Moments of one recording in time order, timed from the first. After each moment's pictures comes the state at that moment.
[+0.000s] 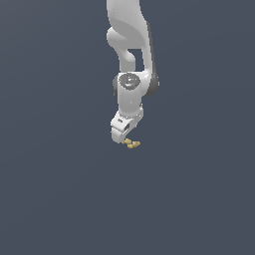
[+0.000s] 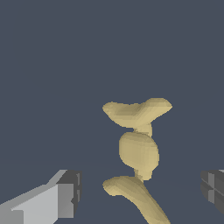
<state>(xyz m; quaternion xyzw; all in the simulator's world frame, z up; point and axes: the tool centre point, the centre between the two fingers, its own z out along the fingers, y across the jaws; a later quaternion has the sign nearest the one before) -0.074 0.007 0.091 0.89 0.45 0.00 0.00</state>
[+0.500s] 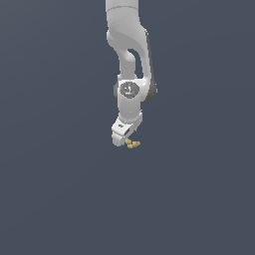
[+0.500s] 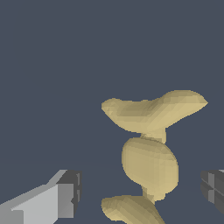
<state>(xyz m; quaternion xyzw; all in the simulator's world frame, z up) -0.075 0.007 0.058 0.89 0.45 0.00 0.00</state>
